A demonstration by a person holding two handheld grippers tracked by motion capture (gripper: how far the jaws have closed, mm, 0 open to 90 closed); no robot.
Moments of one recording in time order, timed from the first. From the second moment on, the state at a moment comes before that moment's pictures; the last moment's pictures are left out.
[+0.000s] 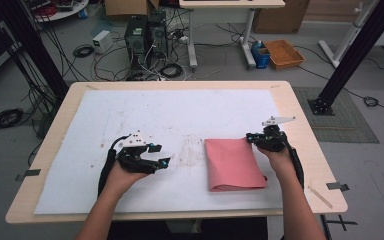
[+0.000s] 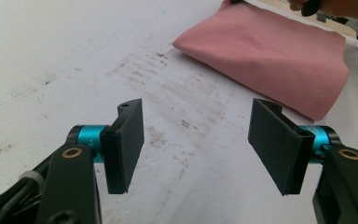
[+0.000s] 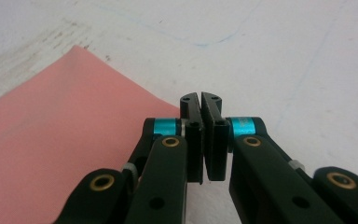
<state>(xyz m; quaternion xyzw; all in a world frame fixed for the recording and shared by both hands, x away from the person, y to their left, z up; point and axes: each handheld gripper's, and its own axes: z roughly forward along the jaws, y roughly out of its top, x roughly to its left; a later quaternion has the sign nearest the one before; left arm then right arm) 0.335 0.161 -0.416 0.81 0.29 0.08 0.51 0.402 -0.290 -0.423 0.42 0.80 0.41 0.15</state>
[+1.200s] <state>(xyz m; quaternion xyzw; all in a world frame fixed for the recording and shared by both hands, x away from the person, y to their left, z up) 0.336 0.168 -0.413 0.80 0.30 0.09 0.52 0.295 -0.190 -0.435 0.25 0.88 0.35 0.19</state>
